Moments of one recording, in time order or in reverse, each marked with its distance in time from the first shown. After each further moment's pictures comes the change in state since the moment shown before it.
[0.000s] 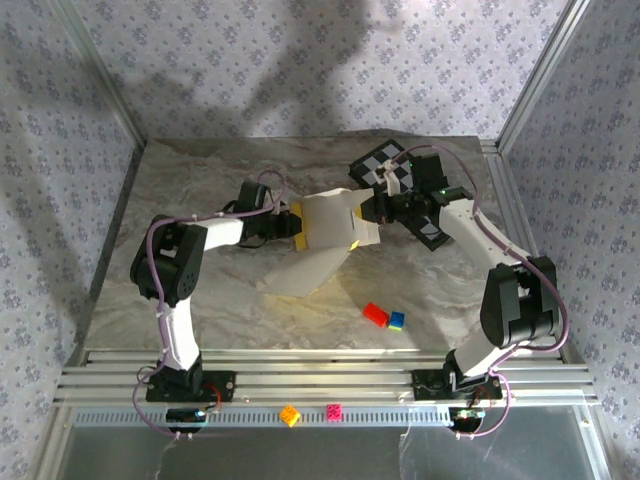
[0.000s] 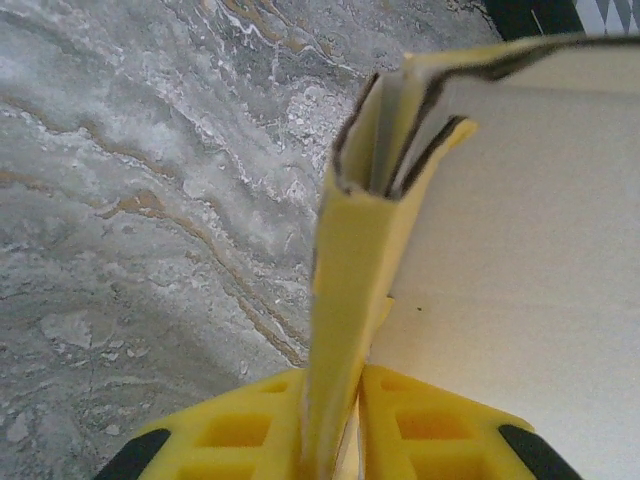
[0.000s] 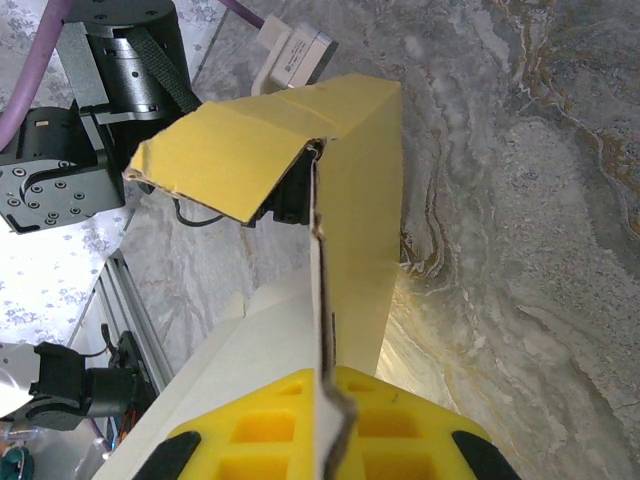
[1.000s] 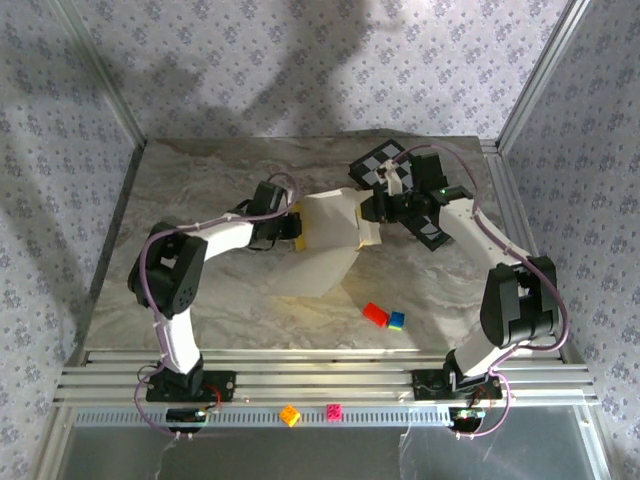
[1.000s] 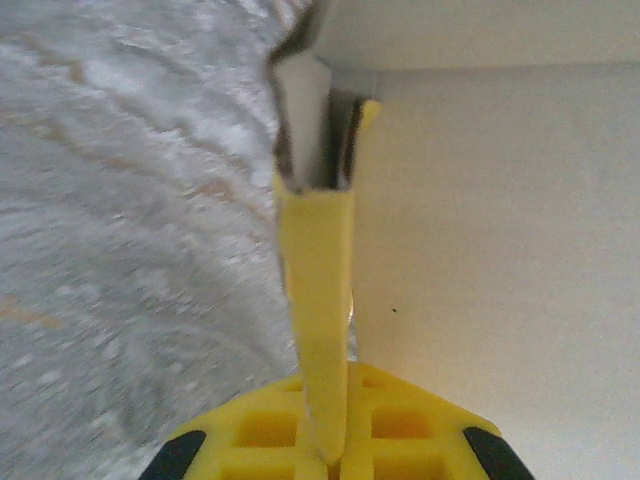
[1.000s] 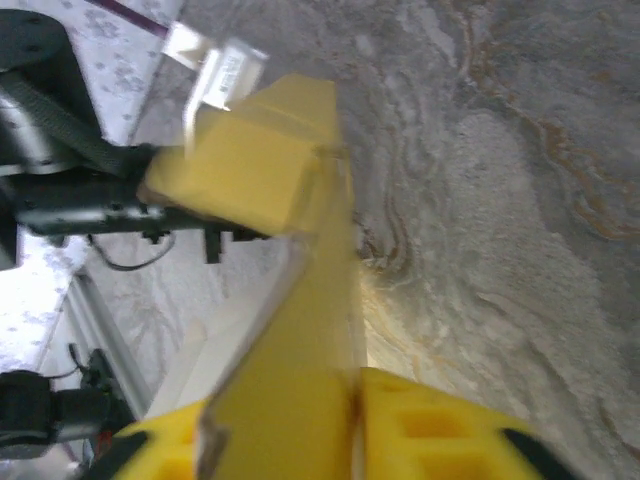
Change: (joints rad) left arm -0.116 -0.102 0.005 -0.153 -0.391 0.023; right arm 0.005 -0.009 0.008 -0.024 0.111 0.042
